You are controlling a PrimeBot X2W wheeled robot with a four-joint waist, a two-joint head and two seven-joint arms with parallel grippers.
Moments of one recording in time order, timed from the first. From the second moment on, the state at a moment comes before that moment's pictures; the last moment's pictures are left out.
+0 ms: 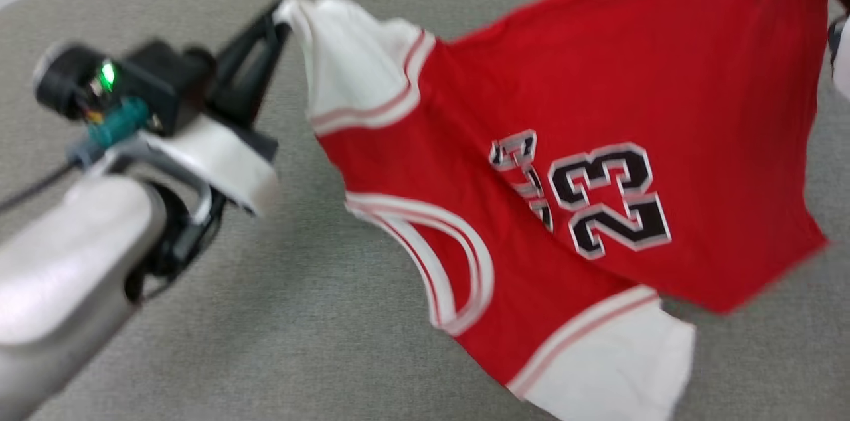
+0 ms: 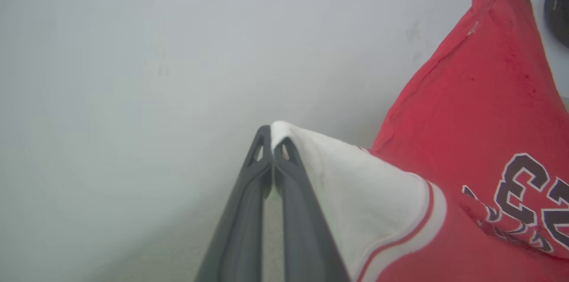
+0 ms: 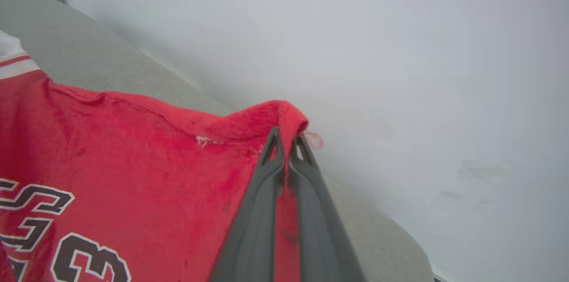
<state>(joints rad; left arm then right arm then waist) -0.85 0.79 -0.88 -0.08 -0.75 0.23 -0.11 -0.99 -0.77 0.57 0.17 0.66 0.13 0.39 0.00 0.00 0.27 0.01</state>
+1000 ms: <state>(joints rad) -1.95 0.52 -0.74 0.61 -0.61 -0.05 -0.09 -1.87 -0.47 0.46 0.67 0.30 0.13 0.21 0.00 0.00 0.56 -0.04</state>
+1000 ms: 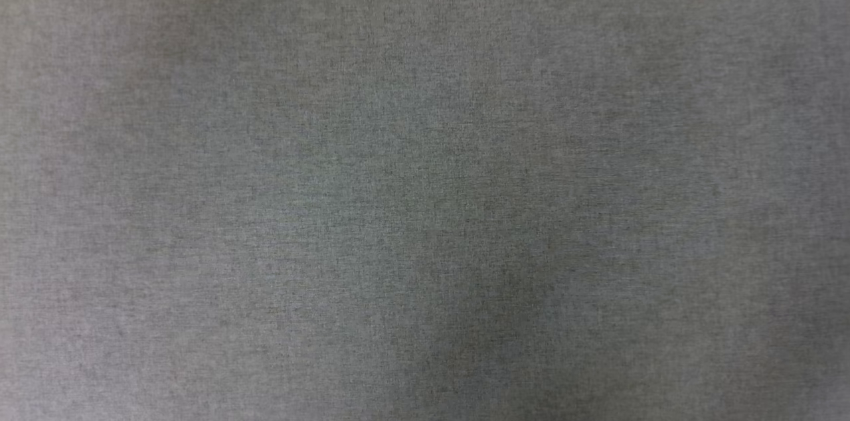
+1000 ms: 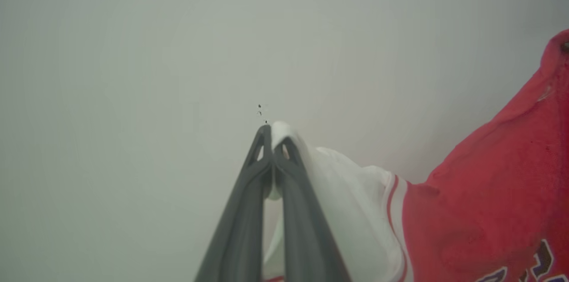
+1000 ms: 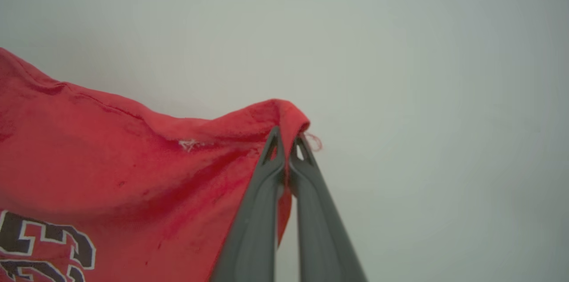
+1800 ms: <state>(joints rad) -1.45 0.49 -0.84 0.83 -0.71 -0.13 -0.26 -1.44 -0.37 0.75 0.90 0.51 0.13 0.00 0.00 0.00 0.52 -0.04</state>
